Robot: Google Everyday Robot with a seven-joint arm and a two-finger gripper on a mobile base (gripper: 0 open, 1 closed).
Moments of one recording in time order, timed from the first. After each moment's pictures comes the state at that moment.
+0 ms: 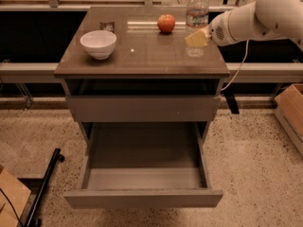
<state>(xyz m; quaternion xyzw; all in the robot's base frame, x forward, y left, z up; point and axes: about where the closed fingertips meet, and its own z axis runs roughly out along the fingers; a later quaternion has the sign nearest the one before) 0.737 -0.152 0.924 -0.31 0.82 0.14 0.46</state>
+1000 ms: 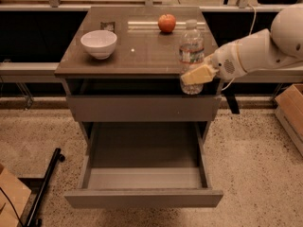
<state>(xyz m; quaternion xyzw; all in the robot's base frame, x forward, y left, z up) 0.616 -0.129 0.873 -0.41 0.80 0.23 0.37</state>
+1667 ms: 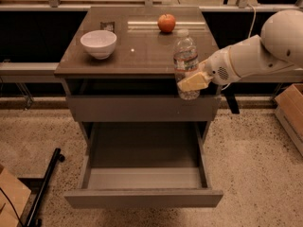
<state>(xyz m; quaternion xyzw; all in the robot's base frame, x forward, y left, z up) 0.608 -0.121 0.857 -0.44 0.79 0.21 0.36</state>
